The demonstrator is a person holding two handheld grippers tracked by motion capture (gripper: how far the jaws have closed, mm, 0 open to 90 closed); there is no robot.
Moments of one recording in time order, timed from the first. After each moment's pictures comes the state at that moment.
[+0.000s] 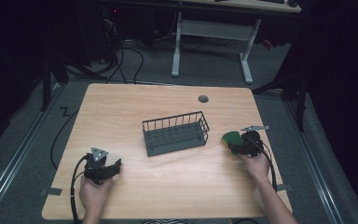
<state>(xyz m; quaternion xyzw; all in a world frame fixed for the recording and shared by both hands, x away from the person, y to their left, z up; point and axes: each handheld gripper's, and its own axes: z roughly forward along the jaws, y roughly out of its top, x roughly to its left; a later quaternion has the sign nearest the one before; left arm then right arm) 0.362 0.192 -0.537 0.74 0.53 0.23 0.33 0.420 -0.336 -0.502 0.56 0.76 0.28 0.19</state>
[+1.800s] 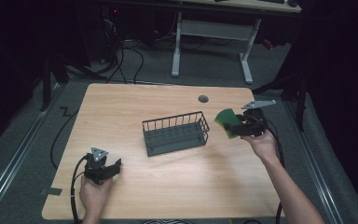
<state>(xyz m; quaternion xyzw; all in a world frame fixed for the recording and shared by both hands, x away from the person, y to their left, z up) 0.362 0.191 -0.537 0.74 0.53 0.23 0.33 0.433 -0.308 -0.391 0.44 0.80 0.35 0.19</state>
